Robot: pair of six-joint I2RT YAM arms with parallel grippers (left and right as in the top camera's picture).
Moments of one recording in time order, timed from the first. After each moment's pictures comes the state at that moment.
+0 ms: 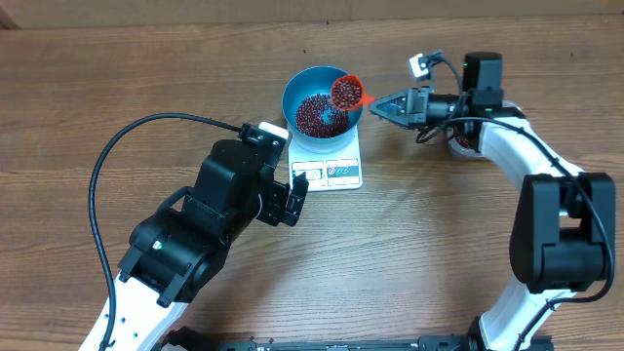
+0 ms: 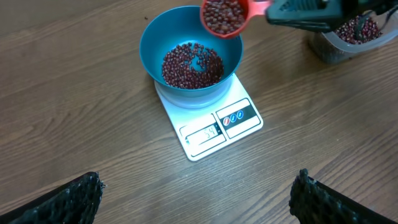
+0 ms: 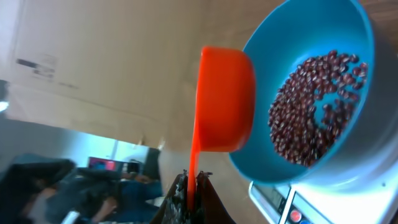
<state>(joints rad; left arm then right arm) -0.55 1.08 1.16 -0.82 -0.09 -0.12 0.04 1.94 1.26 -0.05 -1.25 0.43</state>
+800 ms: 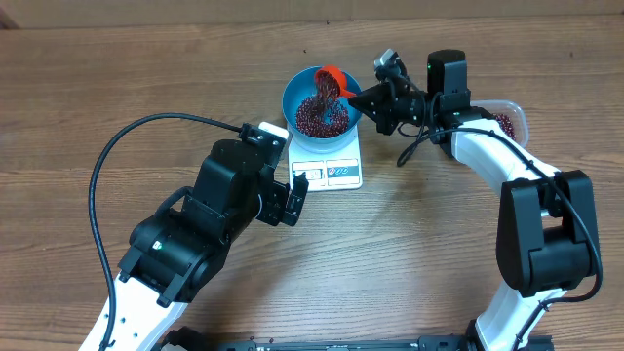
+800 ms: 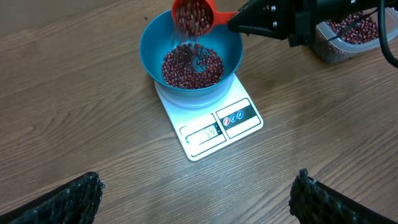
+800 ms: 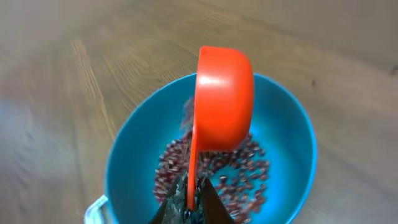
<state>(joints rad) -0.55 1.08 1.16 -0.82 -0.09 -0.12 0.16 1.94 1.26 0.04 -0.86 -0.30</state>
